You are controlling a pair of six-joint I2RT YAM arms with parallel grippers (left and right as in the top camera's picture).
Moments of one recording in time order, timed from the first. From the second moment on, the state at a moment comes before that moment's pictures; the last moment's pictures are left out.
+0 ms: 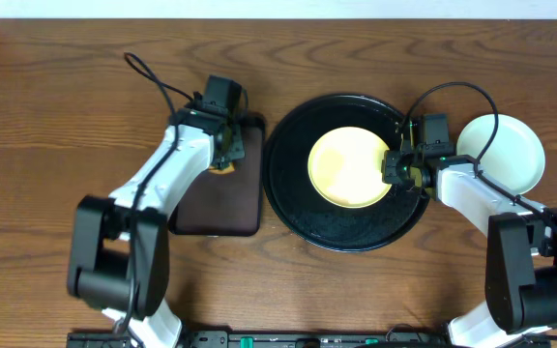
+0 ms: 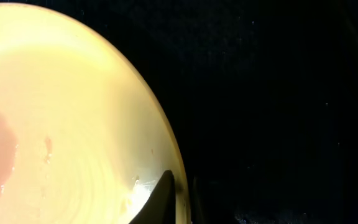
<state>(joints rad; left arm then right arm) -0.27 1.83 1.23 -0.67 -0.16 -0.42 0.14 1.75 0.88 -0.23 -0.11 0.23</state>
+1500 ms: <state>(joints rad) -0.27 1.88 1.23 -0.63 -0.19 -0.38 0.78 1.36 1.08 -0.21 1.11 -0.27</state>
